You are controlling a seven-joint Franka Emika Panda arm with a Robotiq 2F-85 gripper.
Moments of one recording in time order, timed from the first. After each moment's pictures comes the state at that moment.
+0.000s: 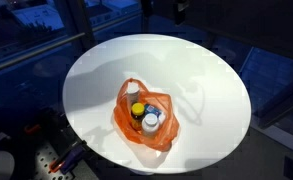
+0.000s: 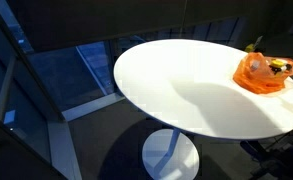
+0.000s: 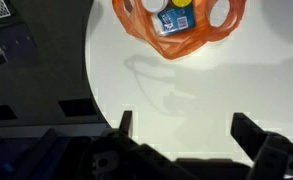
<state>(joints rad) -0.22 -0.32 -0.12 -2.36 -0.23 2.30 0.01</state>
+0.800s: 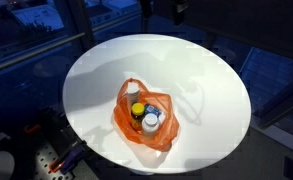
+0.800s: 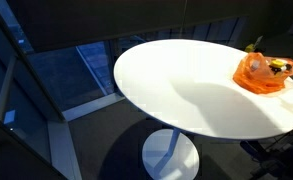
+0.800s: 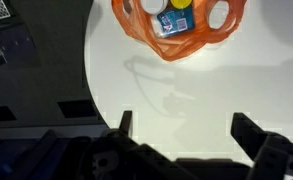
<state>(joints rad) -0.22 -0.31 -0.12 -2.37 -0.23 2.30 0.01</state>
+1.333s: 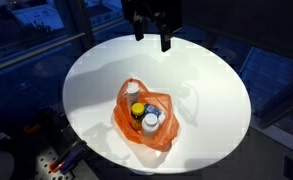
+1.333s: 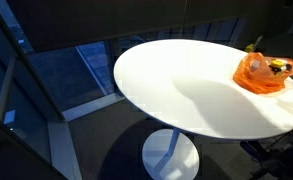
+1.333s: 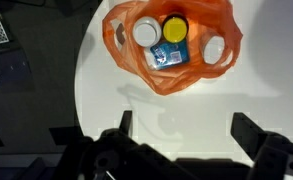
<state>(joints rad) -0.21 -0.24 -0.12 -2.39 -0.23 2.25 0.01</state>
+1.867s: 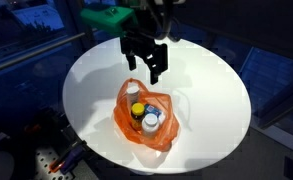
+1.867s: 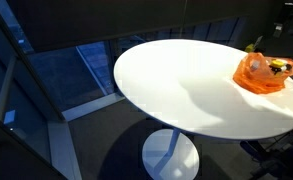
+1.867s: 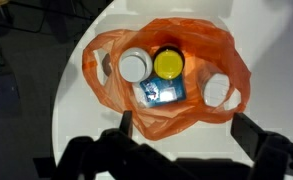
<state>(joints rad) -0.21 -0.09 -0.12 -2.43 -0.23 2.30 0.00</state>
